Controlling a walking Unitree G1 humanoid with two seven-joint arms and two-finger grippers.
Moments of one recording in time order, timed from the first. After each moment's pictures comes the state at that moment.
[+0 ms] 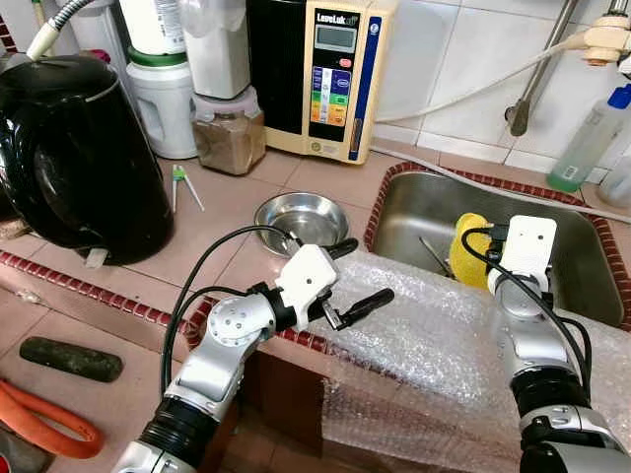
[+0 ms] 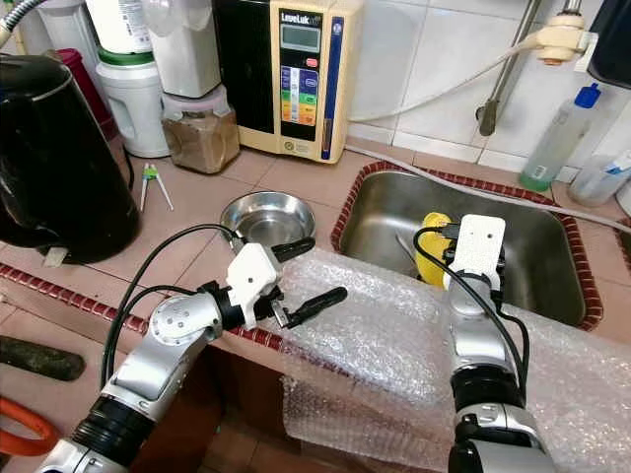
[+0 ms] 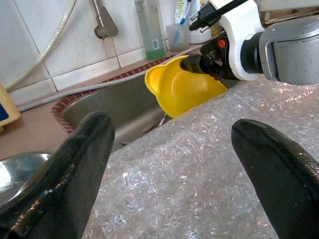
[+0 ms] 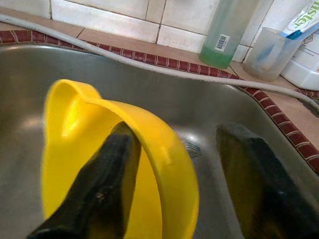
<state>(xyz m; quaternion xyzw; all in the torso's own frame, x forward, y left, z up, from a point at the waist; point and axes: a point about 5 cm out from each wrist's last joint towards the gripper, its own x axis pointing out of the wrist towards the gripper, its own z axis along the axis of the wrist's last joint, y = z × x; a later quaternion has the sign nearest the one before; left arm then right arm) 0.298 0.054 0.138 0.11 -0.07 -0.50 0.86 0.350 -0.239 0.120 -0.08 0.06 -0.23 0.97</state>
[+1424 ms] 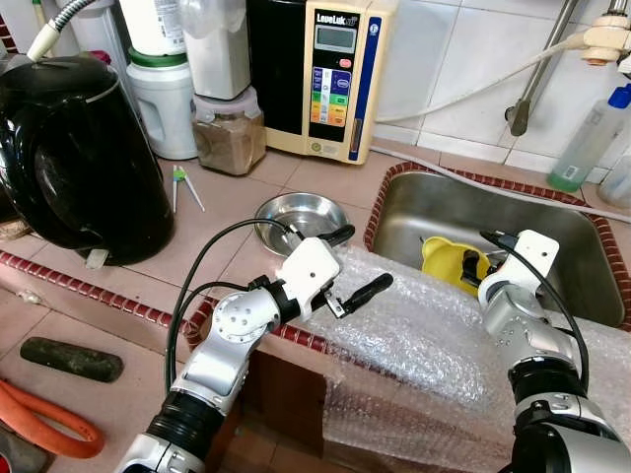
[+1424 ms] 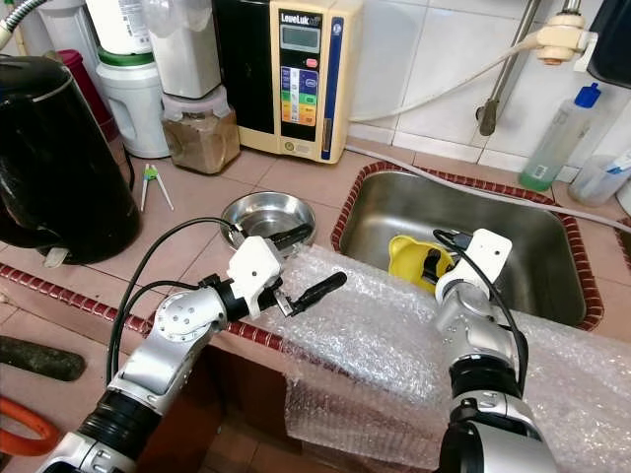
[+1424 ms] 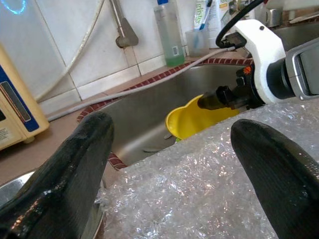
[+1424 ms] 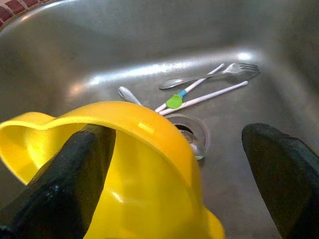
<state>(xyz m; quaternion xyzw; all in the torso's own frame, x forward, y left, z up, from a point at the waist) 0.306 0.051 0.143 0.13 -0.10 -0.46 0.87 0.353 -0.236 0.099 0.13 0.16 -0.19 0.96</state>
